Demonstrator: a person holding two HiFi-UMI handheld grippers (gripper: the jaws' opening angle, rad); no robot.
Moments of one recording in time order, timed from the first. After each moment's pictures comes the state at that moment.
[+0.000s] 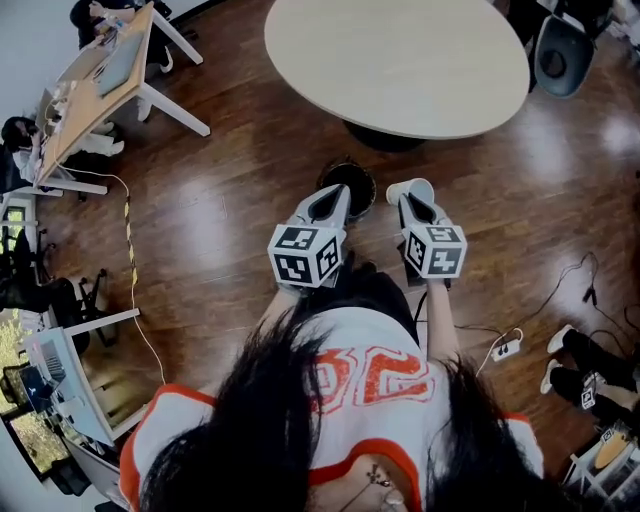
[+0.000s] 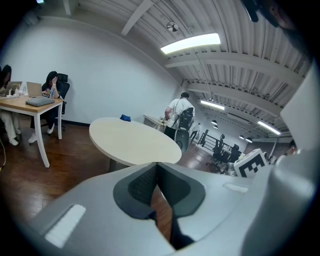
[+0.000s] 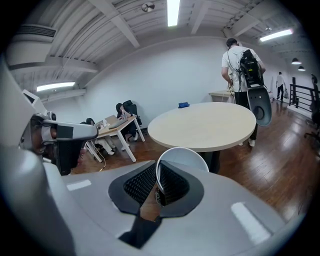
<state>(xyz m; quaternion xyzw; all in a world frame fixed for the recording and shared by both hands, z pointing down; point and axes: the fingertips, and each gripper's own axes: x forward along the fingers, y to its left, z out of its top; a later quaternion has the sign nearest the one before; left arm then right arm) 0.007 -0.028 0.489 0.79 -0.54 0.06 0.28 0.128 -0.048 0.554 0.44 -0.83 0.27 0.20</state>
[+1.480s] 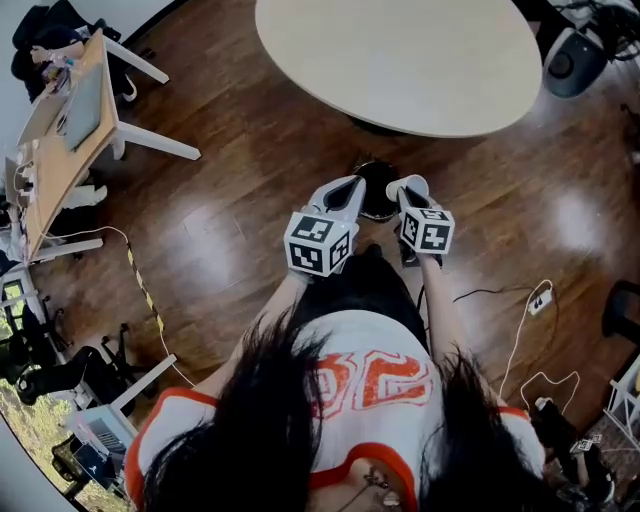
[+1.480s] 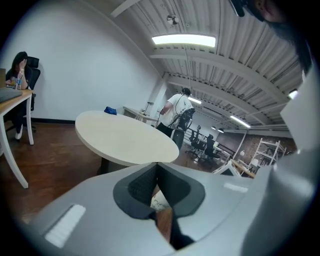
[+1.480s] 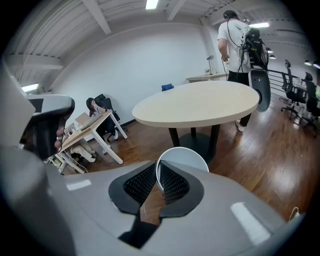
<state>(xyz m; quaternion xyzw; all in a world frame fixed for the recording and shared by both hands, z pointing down) -0.087 -0.093 0.541 0.87 -0.40 0.10 0.27 0.019 -0.087 0.670 0.54 -0.73 0.36 0.21</state>
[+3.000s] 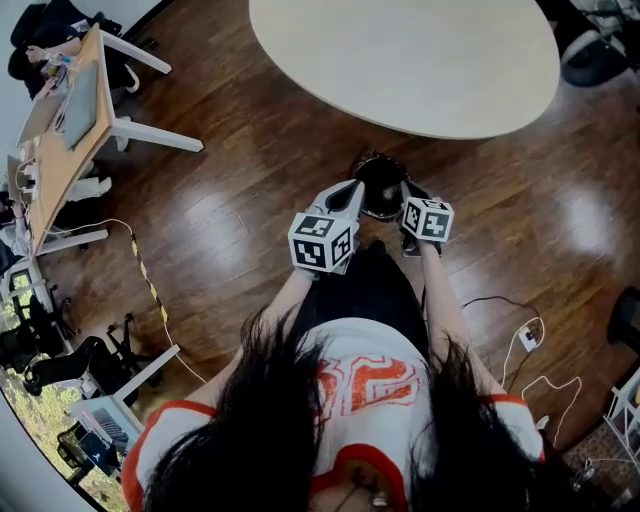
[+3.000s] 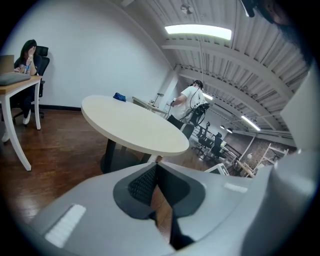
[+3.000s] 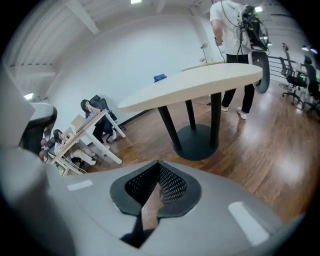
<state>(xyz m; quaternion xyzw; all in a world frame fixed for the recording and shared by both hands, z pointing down) -0.087 -0.103 0.604 0.84 -0.42 0.12 0.33 0.028 -0.115 0.748 0.53 -0.72 0.41 0.20</state>
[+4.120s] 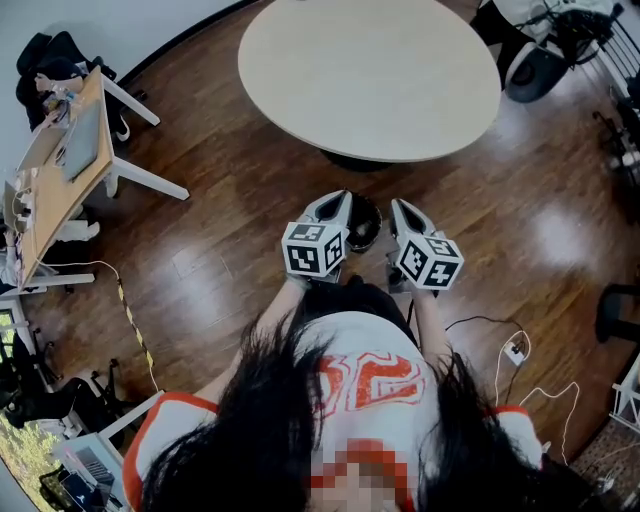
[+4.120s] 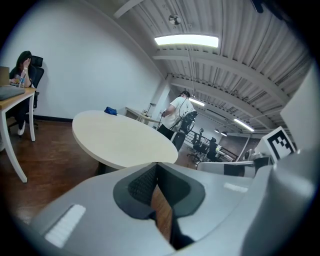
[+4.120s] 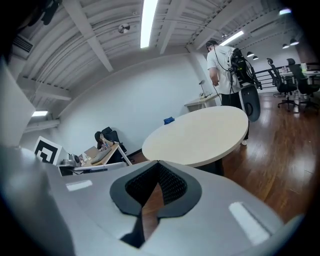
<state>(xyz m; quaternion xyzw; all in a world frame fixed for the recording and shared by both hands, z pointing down) -0.052 -0.112 0.537 0.86 -0.41 0.09 0.28 0.046 -0.084 0.525 0.57 -0.76 0.32 0.05</state>
